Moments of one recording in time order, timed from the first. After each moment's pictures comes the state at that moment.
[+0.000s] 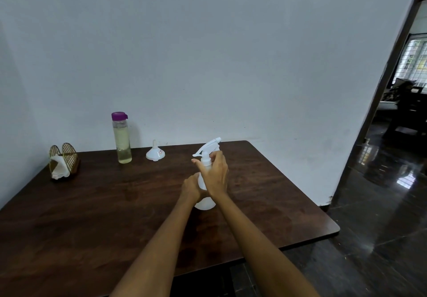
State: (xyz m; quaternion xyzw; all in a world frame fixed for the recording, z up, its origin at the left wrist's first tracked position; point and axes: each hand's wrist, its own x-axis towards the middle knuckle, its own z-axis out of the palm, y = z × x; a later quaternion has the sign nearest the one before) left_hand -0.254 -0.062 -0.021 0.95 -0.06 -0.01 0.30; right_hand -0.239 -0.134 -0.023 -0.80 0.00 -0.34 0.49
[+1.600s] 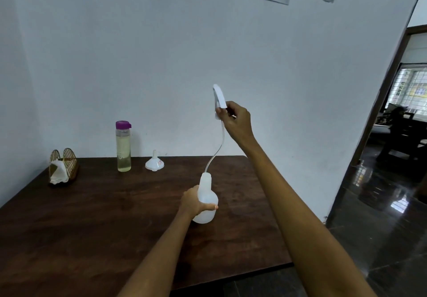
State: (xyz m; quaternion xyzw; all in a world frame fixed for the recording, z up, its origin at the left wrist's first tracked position) left_hand -0.238 -0.055 -0.047 0.92 -0.08 0.01 0.39; right_hand -0.250 -0.173 0.158 -0.77 -0.18 -0.36 0.49
